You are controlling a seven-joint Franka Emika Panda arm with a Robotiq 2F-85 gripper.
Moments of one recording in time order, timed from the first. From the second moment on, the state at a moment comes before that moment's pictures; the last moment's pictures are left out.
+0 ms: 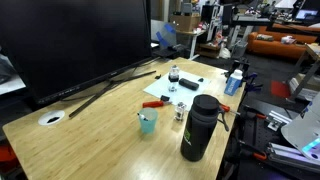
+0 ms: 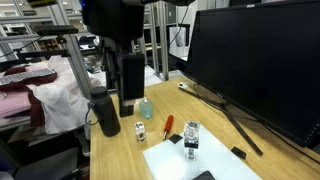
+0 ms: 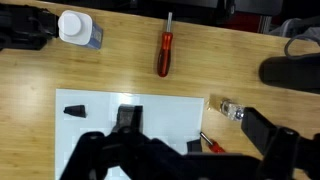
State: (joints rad) arm 0.00 -0.33 -0.16 -2.26 0.01 1.75 -0.26
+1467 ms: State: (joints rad) arm 0.05 0.14 -0.02 -1.98 -0.02 2.10 -0.07
